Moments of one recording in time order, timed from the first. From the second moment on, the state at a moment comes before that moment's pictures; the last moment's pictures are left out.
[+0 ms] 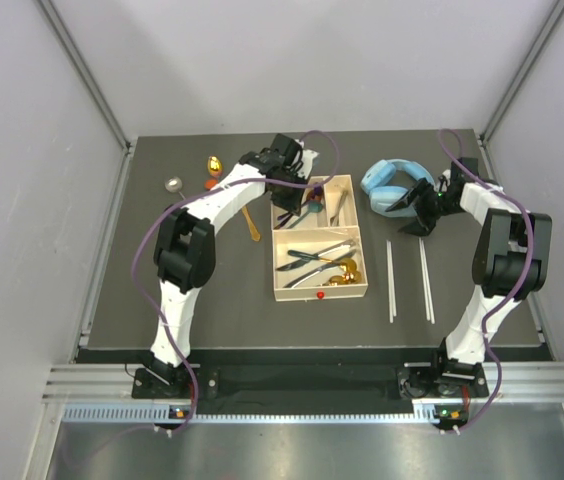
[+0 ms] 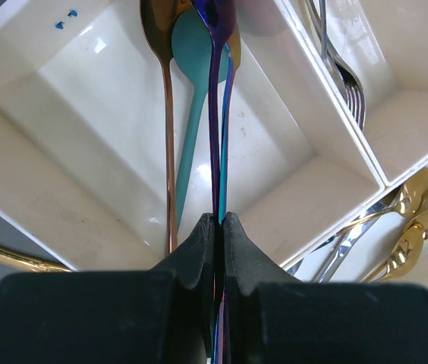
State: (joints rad) left arm -0.53 2.17 1.92 -0.77 0.21 -0.05; right arm -0.14 1.89 1.30 -0.59 -0.65 0.68
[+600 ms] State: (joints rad) left arm -0.49 2.25 1.97 -0.75 0.23 -0.02; right arm -0.14 1.89 1.30 -0.60 -0.65 0.67
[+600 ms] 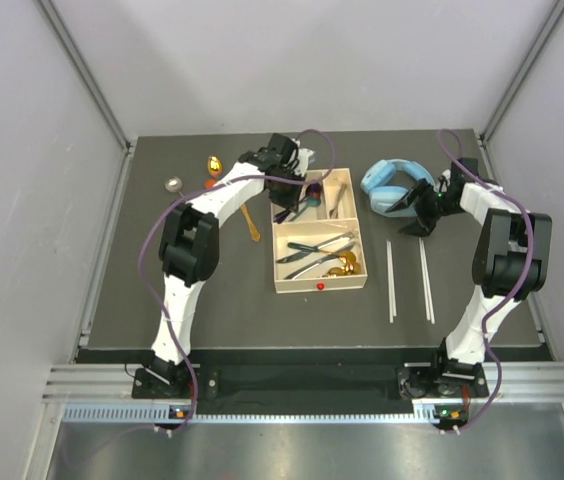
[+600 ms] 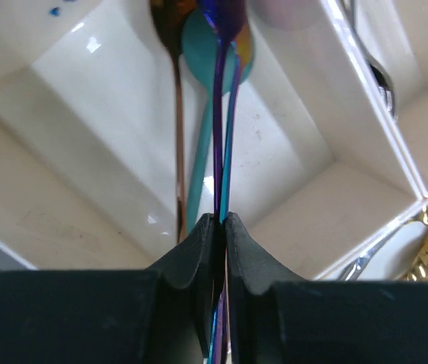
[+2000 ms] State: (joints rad) left arm -0.46 2.30 2.04 -0.71 0.24 -0.16; right arm -0.11 1.83 1.23 -0.60 -0.64 0.61
